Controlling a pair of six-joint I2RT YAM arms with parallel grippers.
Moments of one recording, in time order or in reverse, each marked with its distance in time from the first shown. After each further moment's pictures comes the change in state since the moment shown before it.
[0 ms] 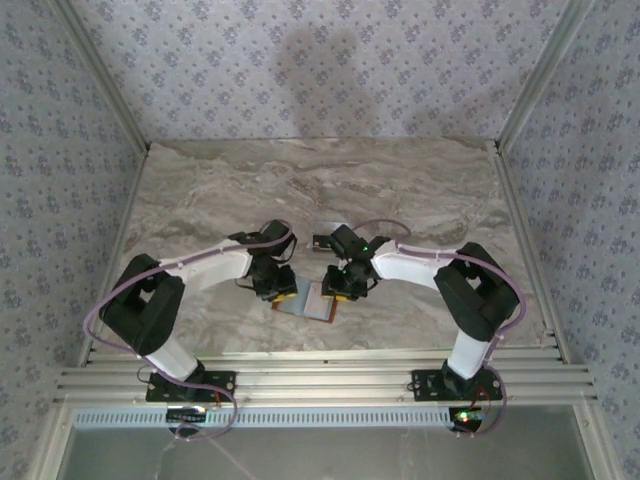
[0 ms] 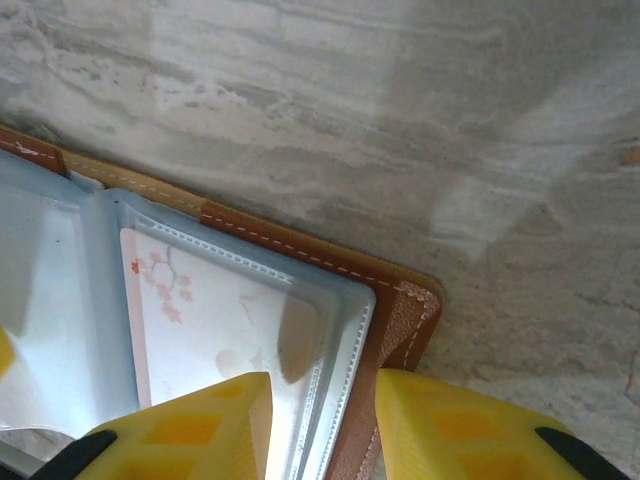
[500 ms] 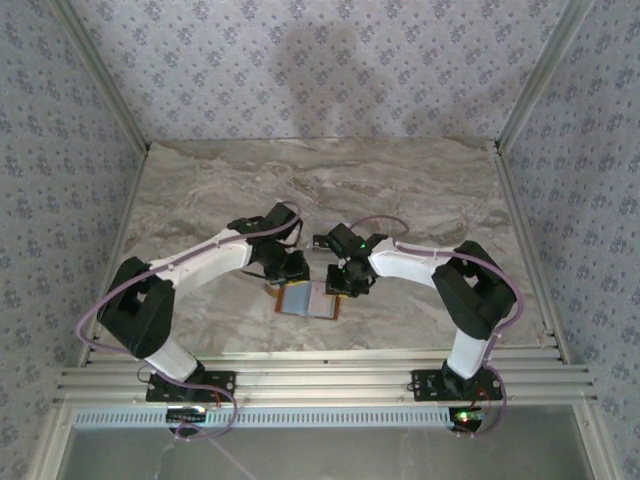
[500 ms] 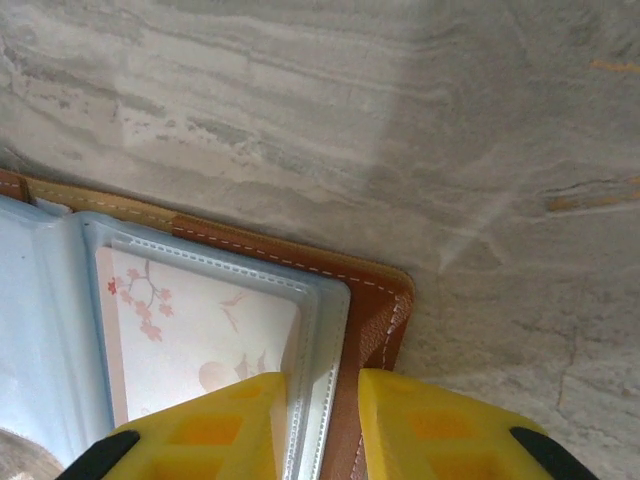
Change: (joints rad) left arm -0.030 -0.002 0.148 -0.001 0.147 0.135; right arm -0.005 0.018 0.031 -0.056 0.073 -0.060
